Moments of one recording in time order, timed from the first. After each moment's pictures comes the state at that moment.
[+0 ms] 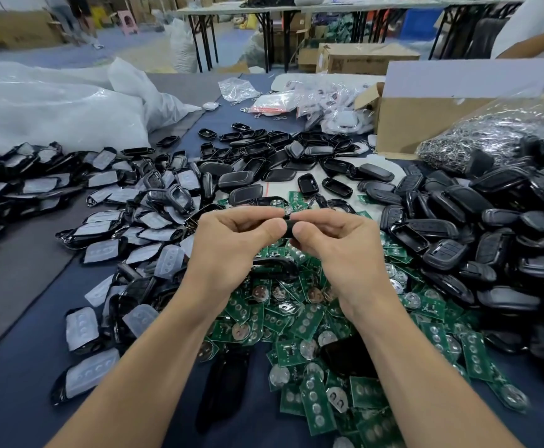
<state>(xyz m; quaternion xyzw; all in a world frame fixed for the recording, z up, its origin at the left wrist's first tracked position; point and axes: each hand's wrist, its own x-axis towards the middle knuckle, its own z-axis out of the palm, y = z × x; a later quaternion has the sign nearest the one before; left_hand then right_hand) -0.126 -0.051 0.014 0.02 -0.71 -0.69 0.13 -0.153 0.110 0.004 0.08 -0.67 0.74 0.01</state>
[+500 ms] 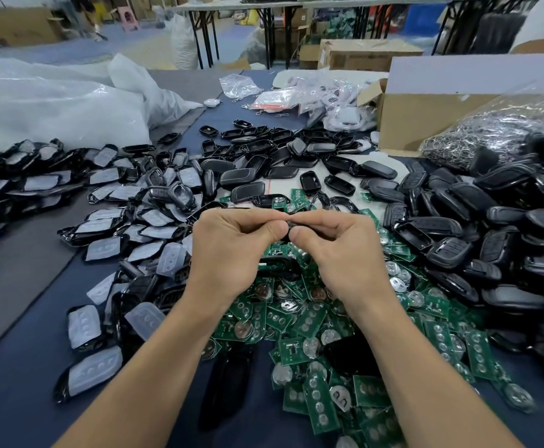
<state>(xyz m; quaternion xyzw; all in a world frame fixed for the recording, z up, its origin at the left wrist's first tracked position) -0.126 -0.048 0.015 0.00 -0.76 -0.62 0.20 -0.152 0.110 0.005 0.12 -0.74 0.66 0.03</state>
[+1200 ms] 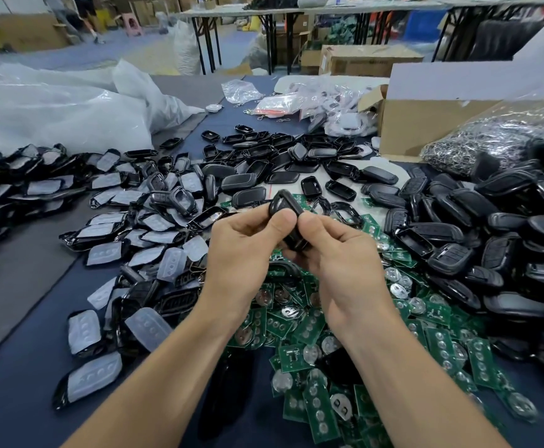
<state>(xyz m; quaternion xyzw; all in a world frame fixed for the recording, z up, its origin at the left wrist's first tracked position) -0.125 -0.030 0.014 0.00 -0.68 -0.71 0.16 -0.138 0.091 0.017 -0.01 -0.53 0.85 -0.07</state>
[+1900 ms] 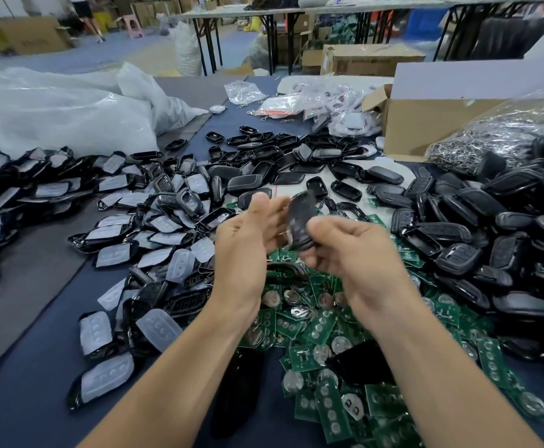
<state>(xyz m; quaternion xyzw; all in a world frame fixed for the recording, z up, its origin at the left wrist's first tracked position) -0.122 -0.028 0.021 0.08 -0.64 -0.75 0.16 -0.148 0.110 0.022 0.01 -0.58 0.81 -0.12</state>
